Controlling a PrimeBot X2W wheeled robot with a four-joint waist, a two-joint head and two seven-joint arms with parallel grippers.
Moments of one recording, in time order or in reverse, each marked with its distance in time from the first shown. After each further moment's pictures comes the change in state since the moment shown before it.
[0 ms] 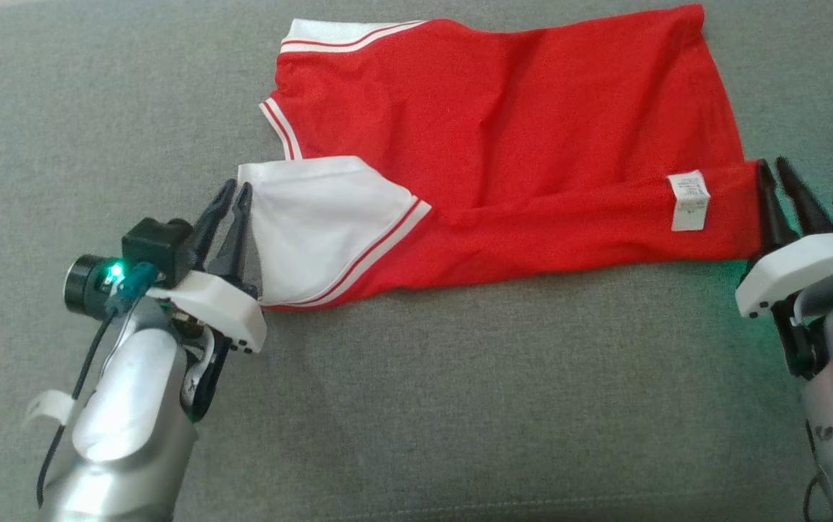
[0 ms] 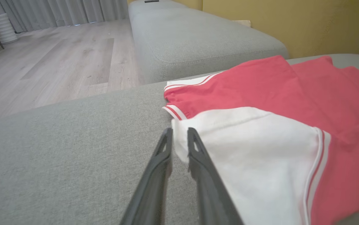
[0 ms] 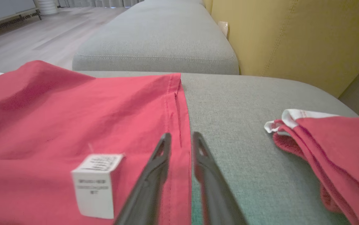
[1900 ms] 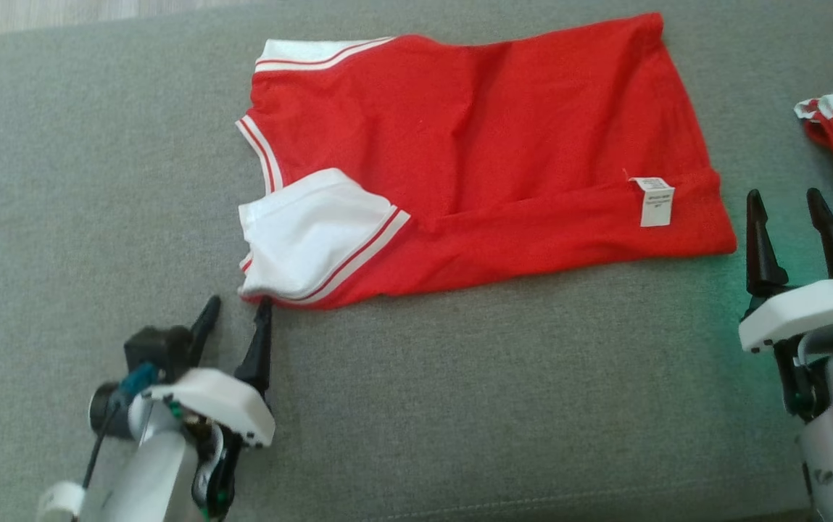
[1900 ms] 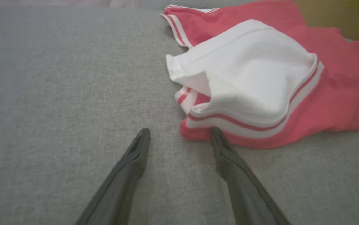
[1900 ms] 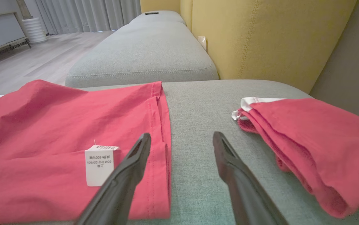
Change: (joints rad) left arm 0.247 -0.060 0.075 -0.006 -0.100 0.017 0.008; right arm 0.132 0.034 -0.064 -0.110 0.032 0.000 -0.068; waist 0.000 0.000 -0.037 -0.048
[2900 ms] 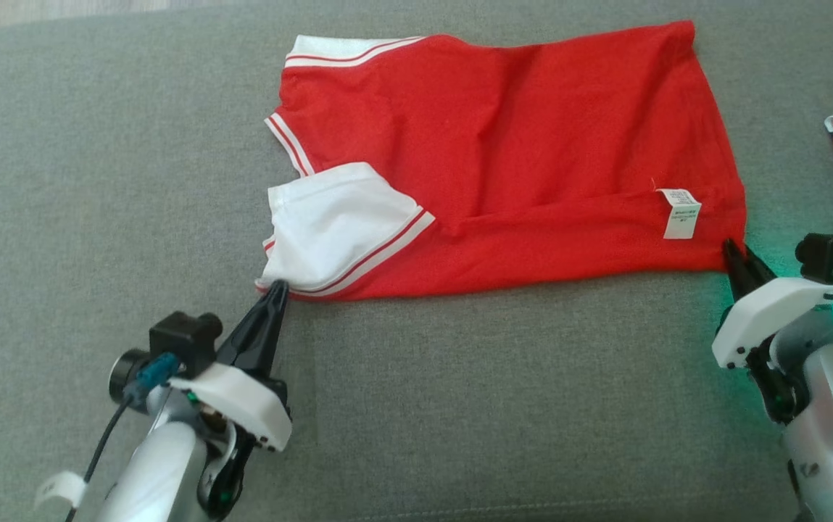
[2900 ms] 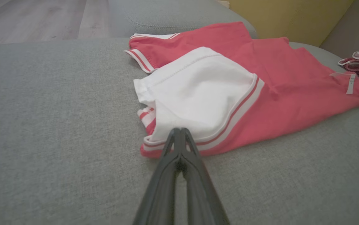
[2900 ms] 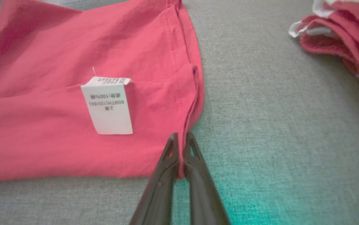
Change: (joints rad) left arm -0.021 0.057 -0.112 -0.119 -0.007 -0.086 0.029; right arm -0.063 -0.011 0.089 0.167 0.083 0.000 0.239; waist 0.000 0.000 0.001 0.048
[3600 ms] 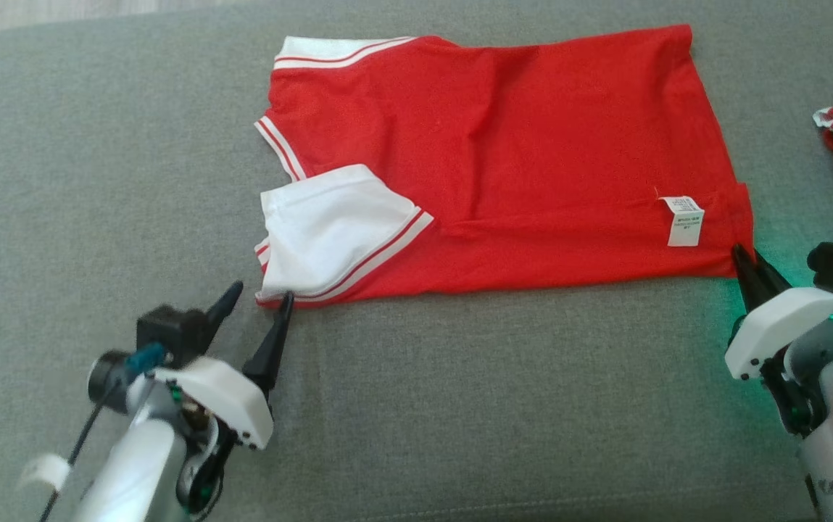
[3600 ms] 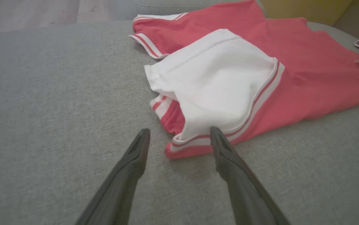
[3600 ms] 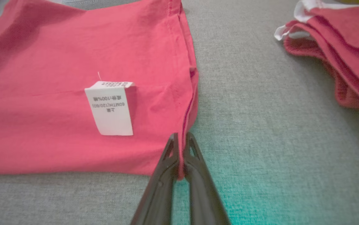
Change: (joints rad) left arm 0.014 0.054 -0.004 -0.046 -0.027 0.032 0.103; right arm 0.060 -0.050 0.036 -0.091 0.044 0.000 0.009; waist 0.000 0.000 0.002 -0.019
